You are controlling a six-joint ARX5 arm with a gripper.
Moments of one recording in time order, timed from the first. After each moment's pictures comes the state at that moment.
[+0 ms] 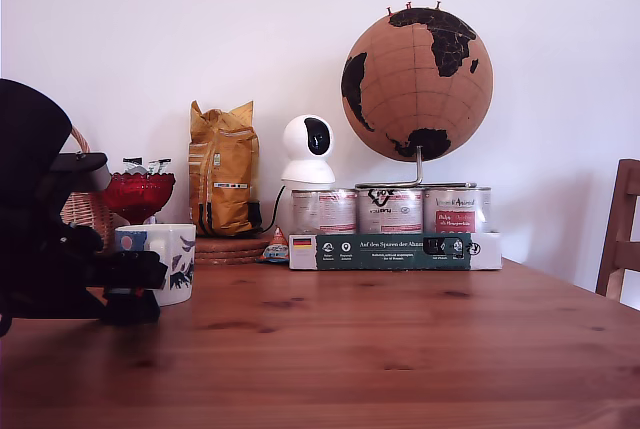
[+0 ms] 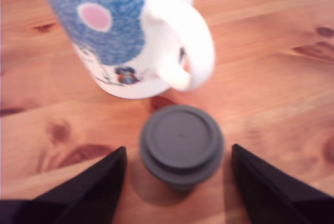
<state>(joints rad) -0.35 1.84 0.50 0.79 -0.07 -0.08</state>
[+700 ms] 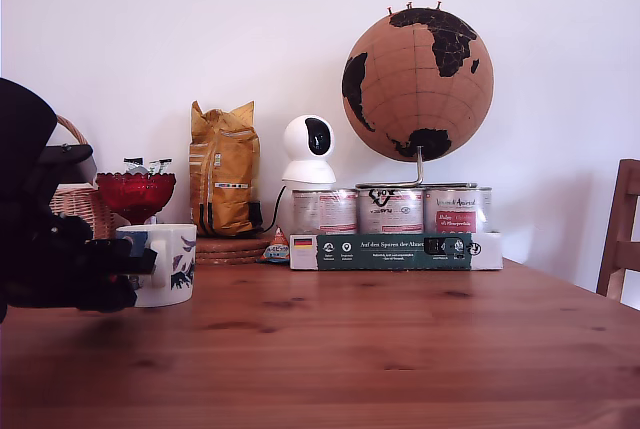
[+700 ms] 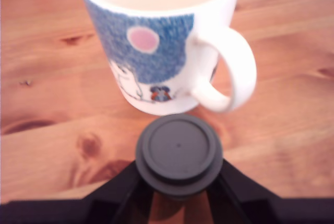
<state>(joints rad) -0.30 1.83 0.51 0.83 -0.06 -0.08</state>
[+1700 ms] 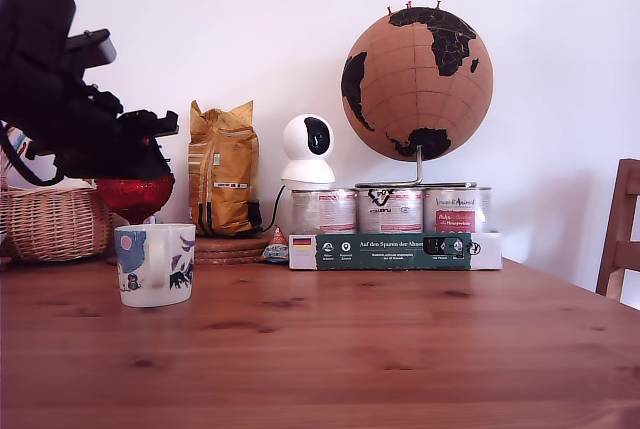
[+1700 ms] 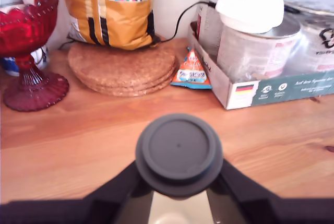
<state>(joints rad) -0.22 1.71 0.89 0.46 0.14 -0.08</state>
